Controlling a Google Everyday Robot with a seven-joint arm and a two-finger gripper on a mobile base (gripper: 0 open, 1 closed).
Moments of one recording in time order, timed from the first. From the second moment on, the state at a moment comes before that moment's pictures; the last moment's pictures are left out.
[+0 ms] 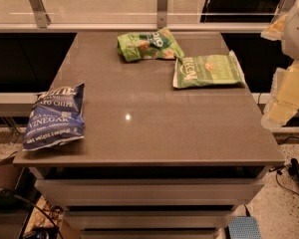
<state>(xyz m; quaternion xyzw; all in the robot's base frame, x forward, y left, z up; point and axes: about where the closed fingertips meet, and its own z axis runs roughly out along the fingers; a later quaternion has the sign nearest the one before) 0.438 -0.213 0.988 -0.60 0.78 -0.05 0.18</state>
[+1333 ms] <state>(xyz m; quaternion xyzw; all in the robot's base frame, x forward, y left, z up) 0.472 -0.198 0.989 -0.60 0.77 -0.10 0.20</state>
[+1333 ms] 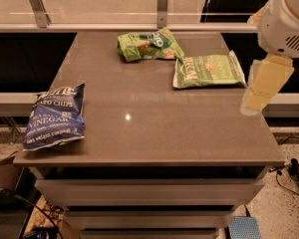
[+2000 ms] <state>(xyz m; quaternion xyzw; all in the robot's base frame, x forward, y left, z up) 0.525 -0.183 0.989 -0.62 0.75 -0.13 0.20</state>
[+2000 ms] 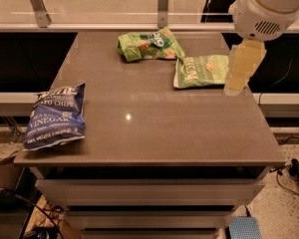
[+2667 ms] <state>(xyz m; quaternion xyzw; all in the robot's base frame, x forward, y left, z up) 0.590 -0.165 0.980 -0.64 0.73 -0.12 0.19</state>
